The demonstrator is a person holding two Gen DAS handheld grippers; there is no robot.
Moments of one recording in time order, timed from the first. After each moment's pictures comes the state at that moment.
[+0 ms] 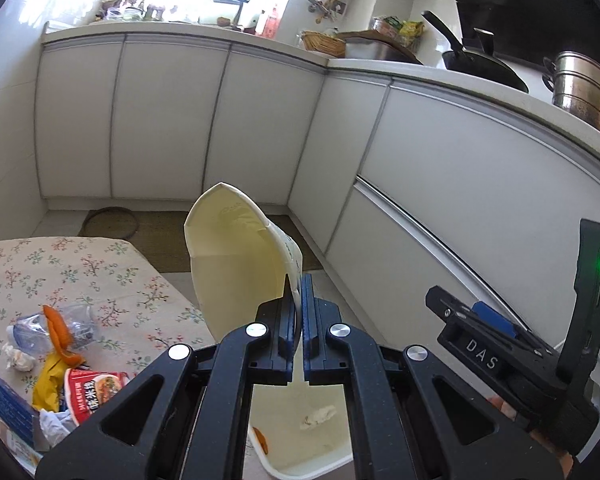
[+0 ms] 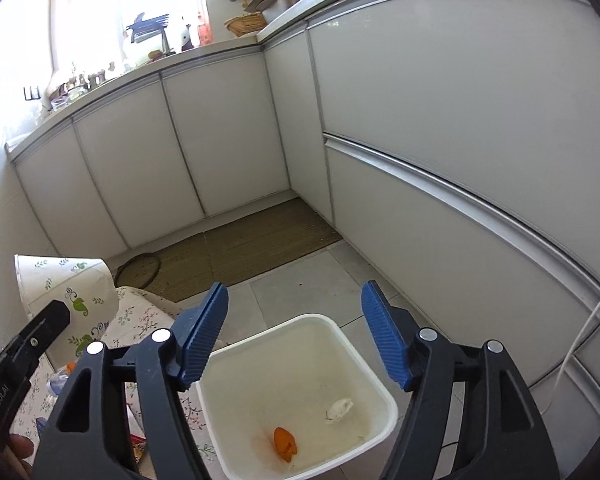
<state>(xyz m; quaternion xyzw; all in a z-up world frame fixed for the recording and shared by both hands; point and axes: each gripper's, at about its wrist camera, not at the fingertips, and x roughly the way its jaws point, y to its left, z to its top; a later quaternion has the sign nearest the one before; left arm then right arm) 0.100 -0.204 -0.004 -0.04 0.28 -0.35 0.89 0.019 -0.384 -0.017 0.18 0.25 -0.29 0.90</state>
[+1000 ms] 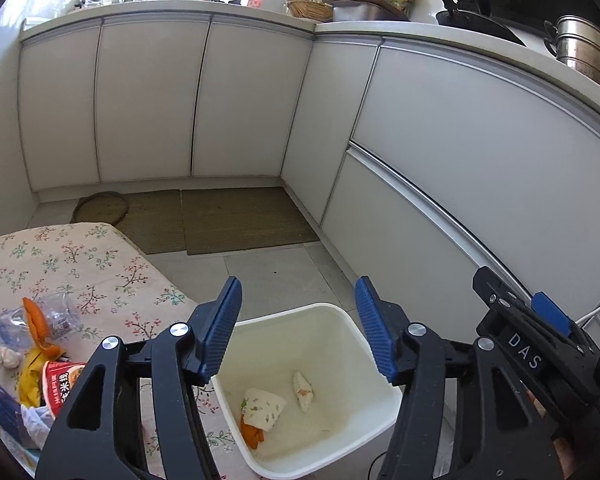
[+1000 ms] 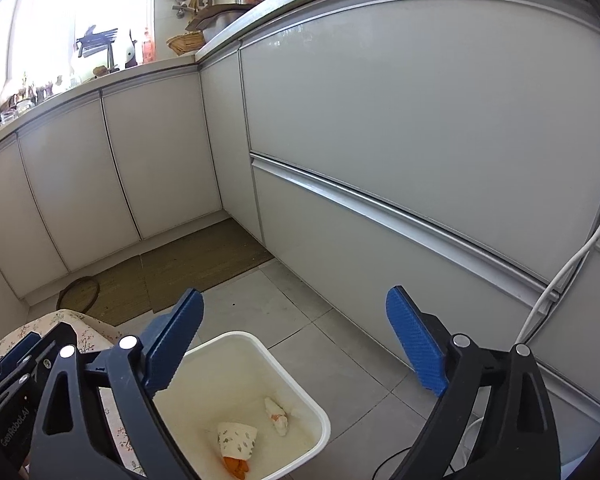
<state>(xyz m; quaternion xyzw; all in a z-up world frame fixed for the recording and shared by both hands) 0.098 -0.244 -0.025 0.00 0.31 -0.34 0.89 -0.011 -0.404 -0.020 0.15 0.23 -0.40 0.87</state>
